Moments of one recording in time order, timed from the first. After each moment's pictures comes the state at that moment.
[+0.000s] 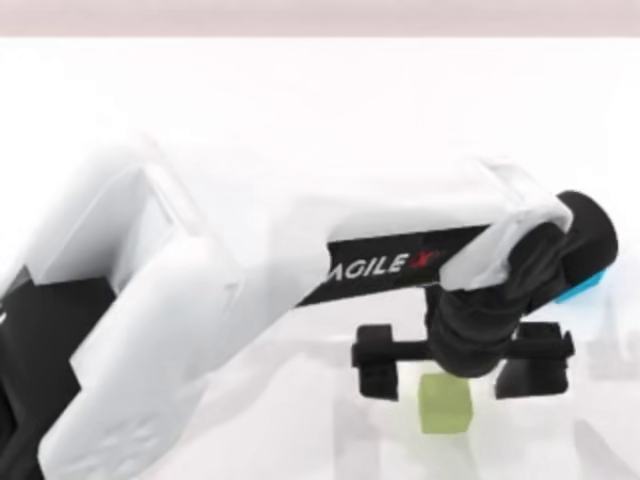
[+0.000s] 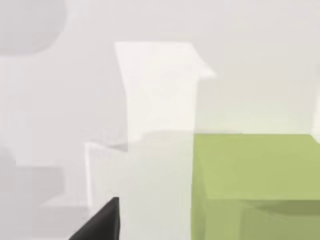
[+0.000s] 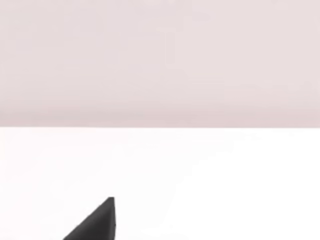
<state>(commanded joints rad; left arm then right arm) -1.05 2.28 1.79 -1.07 -0.03 -1.04 0.00 0.00 0.00 0.00 0.00 0.00</state>
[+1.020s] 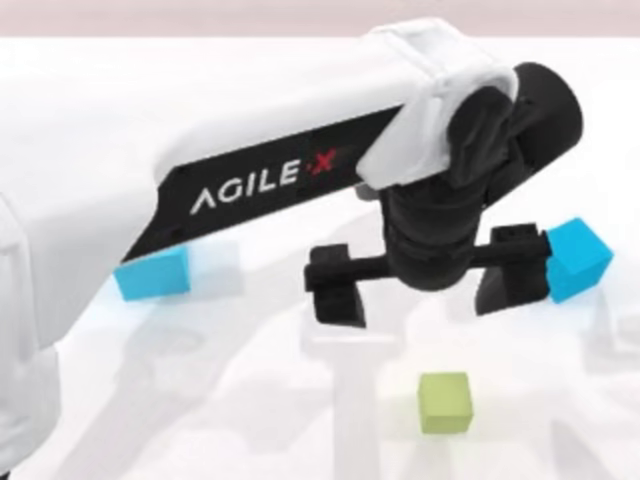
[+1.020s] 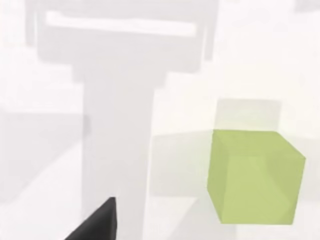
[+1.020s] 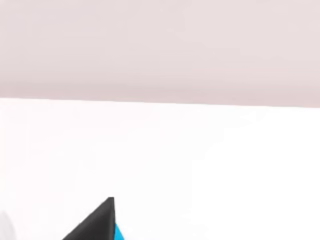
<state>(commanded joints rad) -0.96 2.09 1.83 -1.20 -0.04 -1.02 0.02 0.13 0.13 -0.09 0.00 -0.02</state>
